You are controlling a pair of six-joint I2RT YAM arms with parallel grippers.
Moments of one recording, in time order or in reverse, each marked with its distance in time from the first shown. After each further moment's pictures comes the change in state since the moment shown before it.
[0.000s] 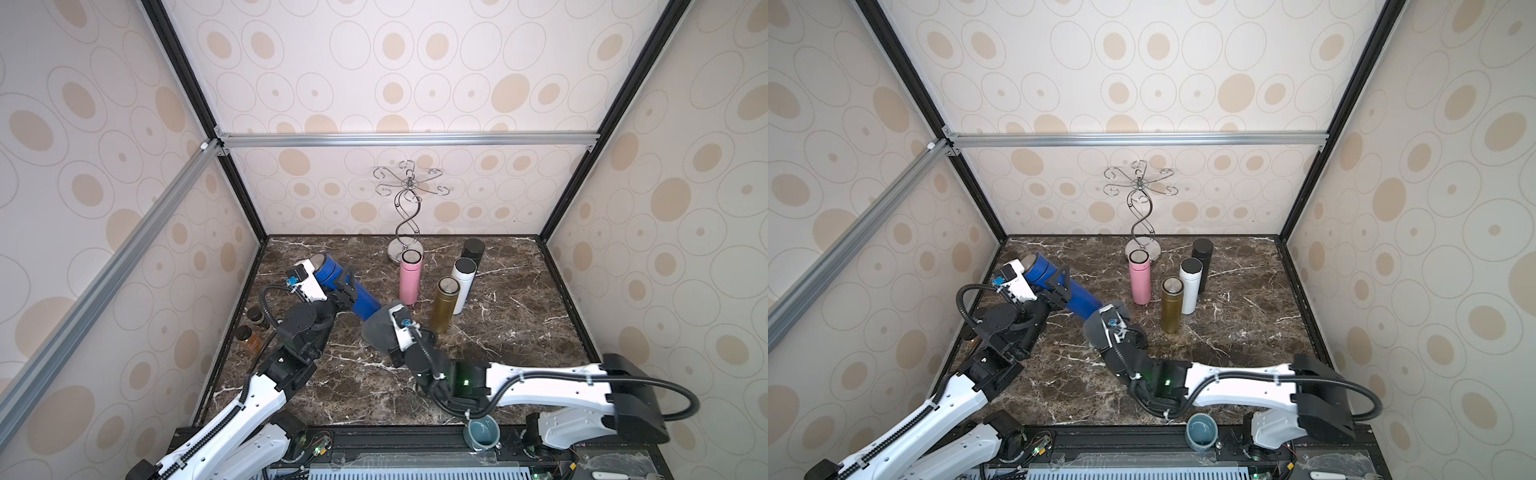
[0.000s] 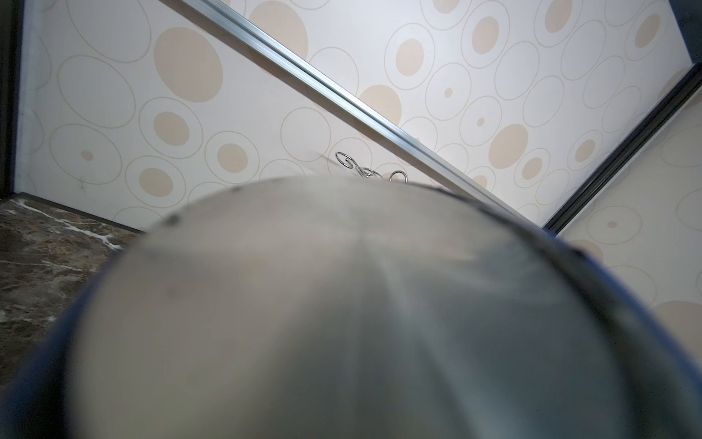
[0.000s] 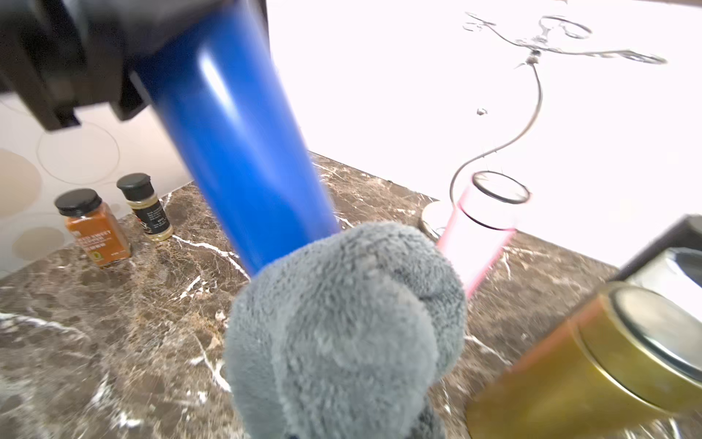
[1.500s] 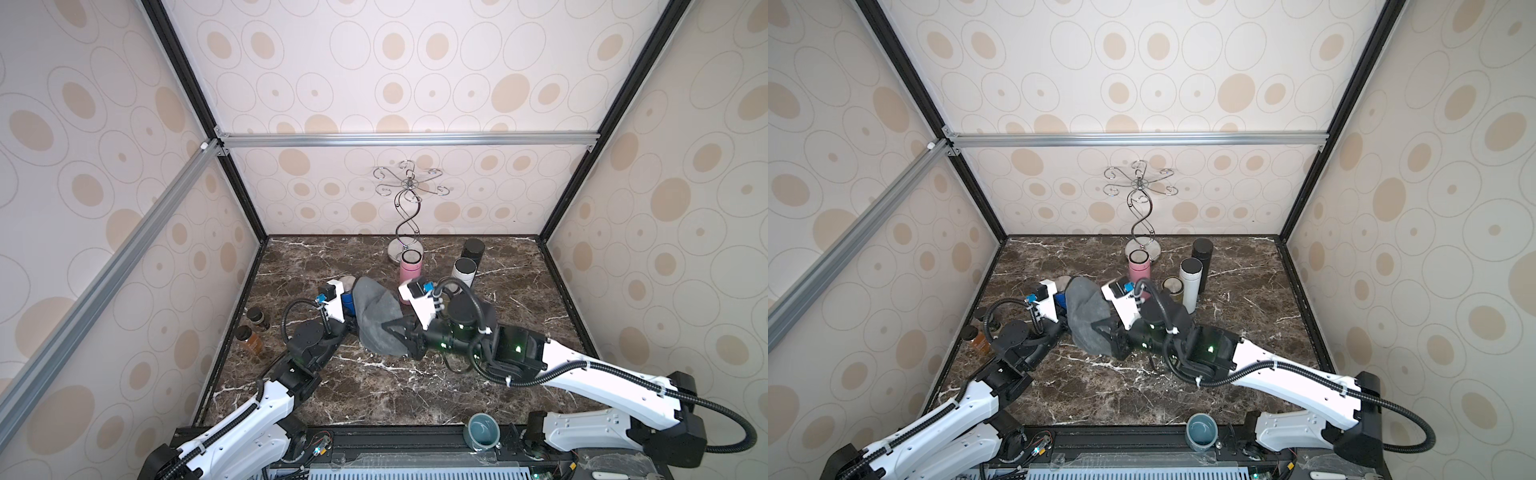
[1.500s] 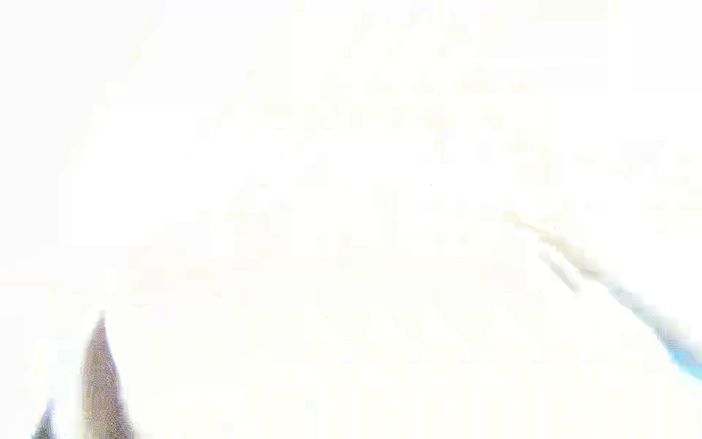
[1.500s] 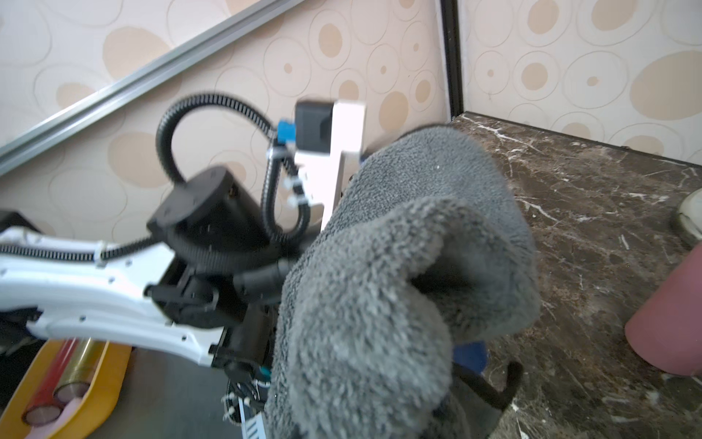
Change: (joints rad) left arm 0.006 0.021 -0.200 0.207 0.282 0.148; right arm -0.159 -0.131 0.179 -0.256 -0.826 0.154
